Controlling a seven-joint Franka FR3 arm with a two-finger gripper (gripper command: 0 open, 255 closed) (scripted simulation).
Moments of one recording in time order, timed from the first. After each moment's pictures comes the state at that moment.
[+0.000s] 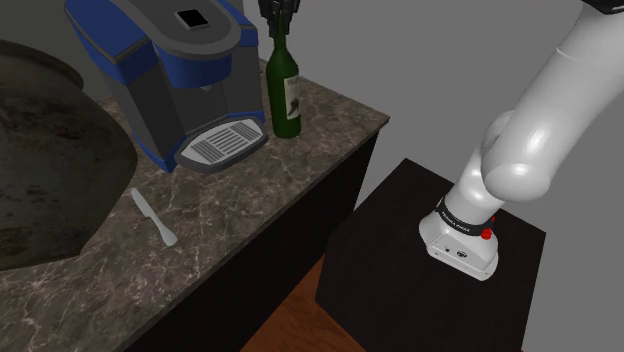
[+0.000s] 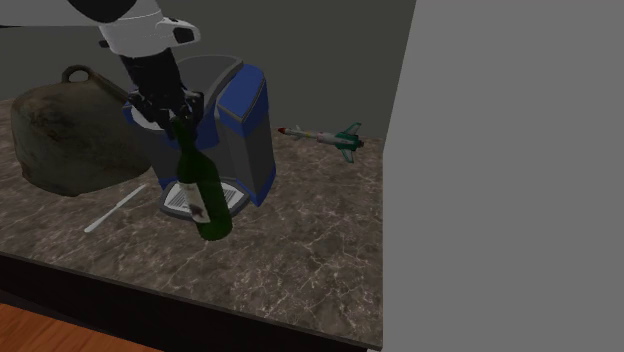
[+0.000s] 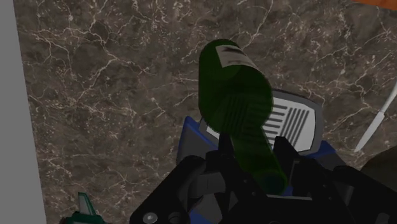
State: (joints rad) arm 0.21 -0.02 0.04 -1.64 0.00 1.72 0.09
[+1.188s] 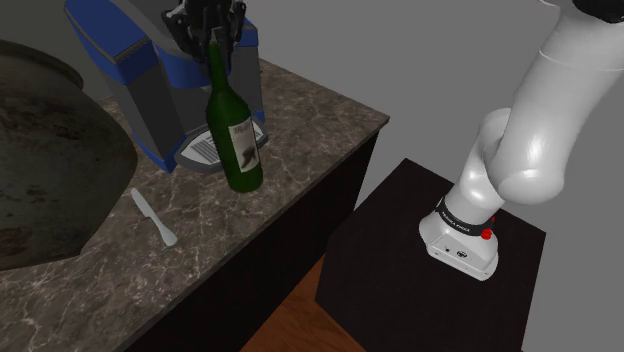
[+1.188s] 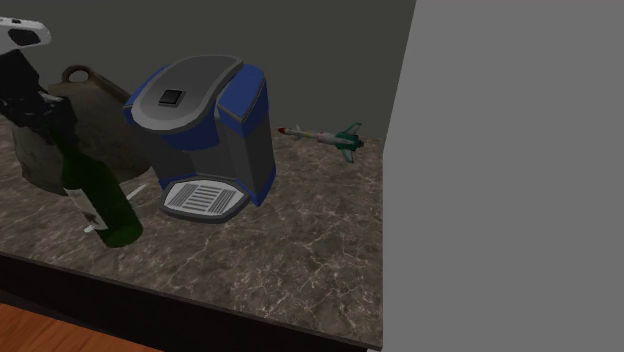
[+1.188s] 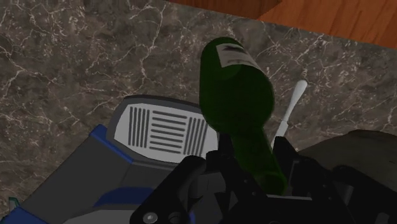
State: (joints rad) arm 0.43 0.09 0.26 -1.50 -0.07 1.68 0.53
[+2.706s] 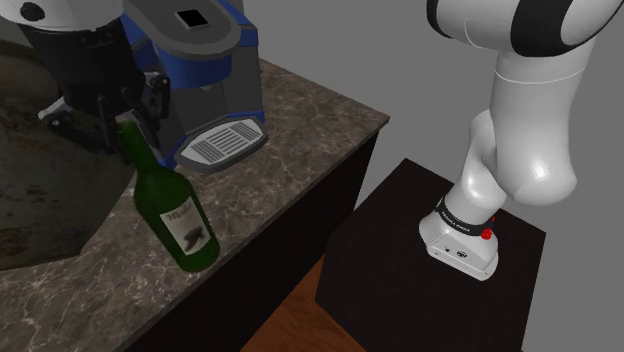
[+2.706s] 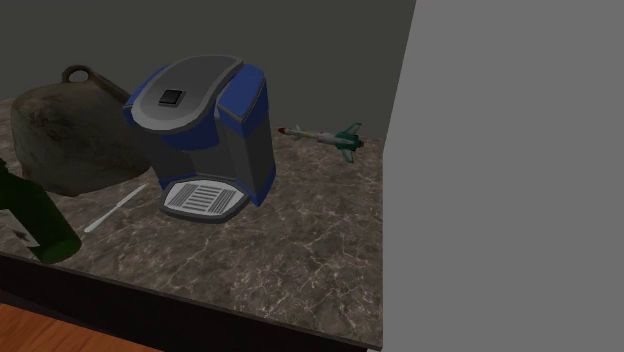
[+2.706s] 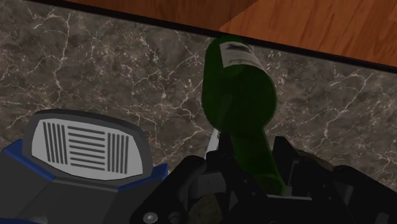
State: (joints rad) arm 0.68 0.42 0.35 -1.20 -0.21 1.66 0.85
